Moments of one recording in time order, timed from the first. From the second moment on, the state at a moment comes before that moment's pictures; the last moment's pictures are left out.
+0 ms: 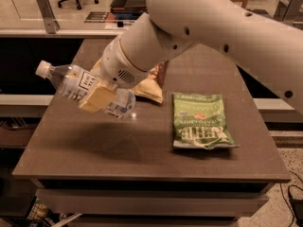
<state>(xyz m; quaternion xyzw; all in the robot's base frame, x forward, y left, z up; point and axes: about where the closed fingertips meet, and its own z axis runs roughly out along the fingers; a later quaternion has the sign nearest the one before) 0.470 0.133 0.927 -0.67 0.62 0.24 0.32</state>
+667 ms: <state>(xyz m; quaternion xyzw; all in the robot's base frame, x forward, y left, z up) 0.452 0.143 0.917 -0.62 0.59 0.30 0.41</state>
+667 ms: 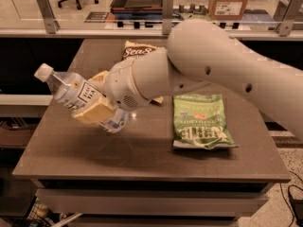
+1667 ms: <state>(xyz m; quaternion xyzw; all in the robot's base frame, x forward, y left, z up) 0.472 0.147 0.931 -0.57 0.59 0.32 0.48</state>
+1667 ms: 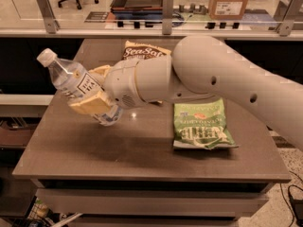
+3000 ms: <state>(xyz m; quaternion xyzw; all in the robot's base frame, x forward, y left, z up) 0.482 0.195 0.913 -0.54 0.51 0.39 0.54</state>
